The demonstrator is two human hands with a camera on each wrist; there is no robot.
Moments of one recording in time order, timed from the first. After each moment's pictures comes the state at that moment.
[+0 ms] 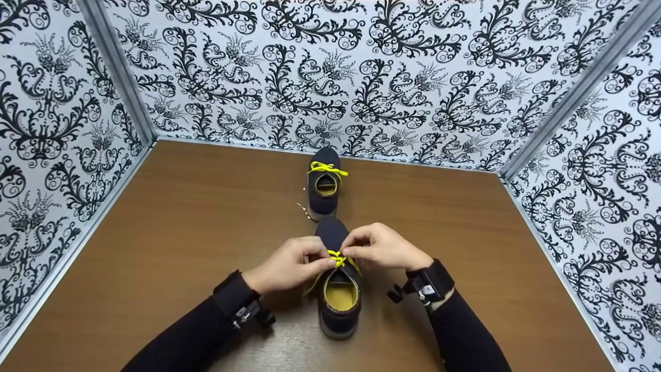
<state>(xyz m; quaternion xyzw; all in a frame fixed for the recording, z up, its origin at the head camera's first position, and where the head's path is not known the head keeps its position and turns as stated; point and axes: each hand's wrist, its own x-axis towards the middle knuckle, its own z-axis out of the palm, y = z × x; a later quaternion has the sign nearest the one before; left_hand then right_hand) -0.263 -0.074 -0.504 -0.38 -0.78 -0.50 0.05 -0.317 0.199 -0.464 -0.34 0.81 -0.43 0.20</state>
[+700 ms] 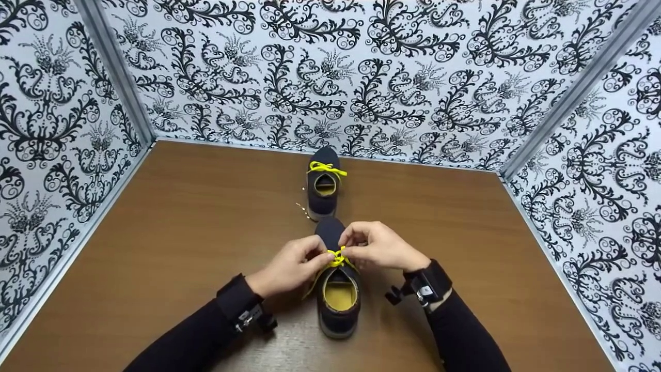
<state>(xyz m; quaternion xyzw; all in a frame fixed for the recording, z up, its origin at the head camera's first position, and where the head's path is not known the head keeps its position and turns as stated) -0.258 -0.067 -0.507 -0.29 -0.79 -0.53 0.01 -0.311 0.192 -0.463 -0.33 0.80 -0.47 0.18</state>
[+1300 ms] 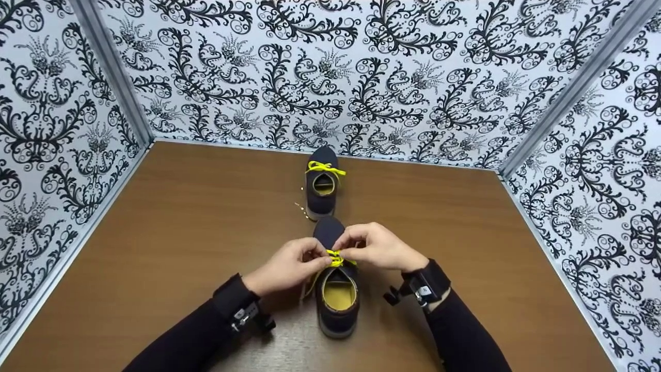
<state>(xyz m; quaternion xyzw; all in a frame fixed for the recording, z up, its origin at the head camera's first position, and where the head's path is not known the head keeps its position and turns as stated) -0.259 -0.071 -0.506 -0.26 -0.80 -0.54 -0.05 -0.311 0.192 -0.464 -0.38 0.81 -0.42 0.14</state>
